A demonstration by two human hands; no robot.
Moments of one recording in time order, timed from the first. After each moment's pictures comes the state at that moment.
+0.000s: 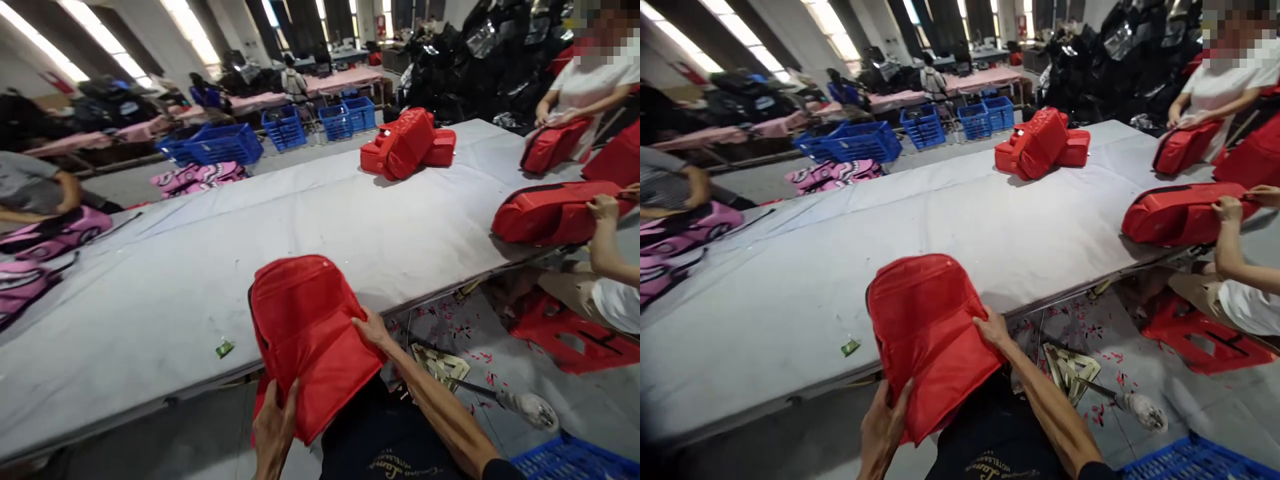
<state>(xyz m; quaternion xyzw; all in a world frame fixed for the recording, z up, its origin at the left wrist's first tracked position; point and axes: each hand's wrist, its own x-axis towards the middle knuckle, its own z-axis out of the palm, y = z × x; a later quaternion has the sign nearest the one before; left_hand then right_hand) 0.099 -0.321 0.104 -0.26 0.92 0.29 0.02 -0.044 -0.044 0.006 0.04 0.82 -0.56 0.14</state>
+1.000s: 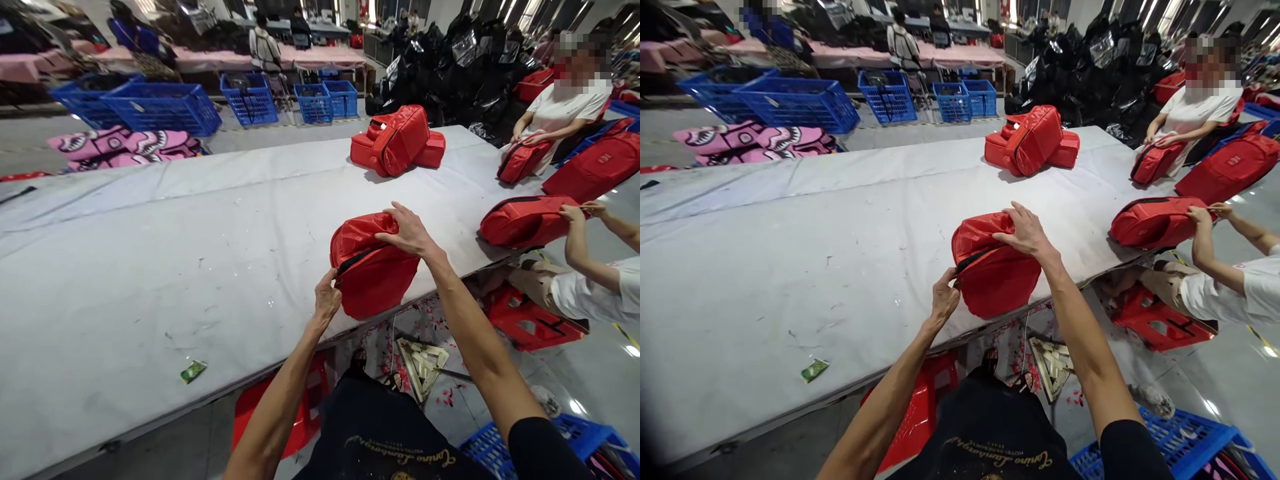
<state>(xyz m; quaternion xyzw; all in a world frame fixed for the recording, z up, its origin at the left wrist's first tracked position) -0.198 -0.231 0.068 0.09 0.81 0.58 -0.06 -0.244 0.073 0.236 -0.10 0.96 -0.22 -0.10</state>
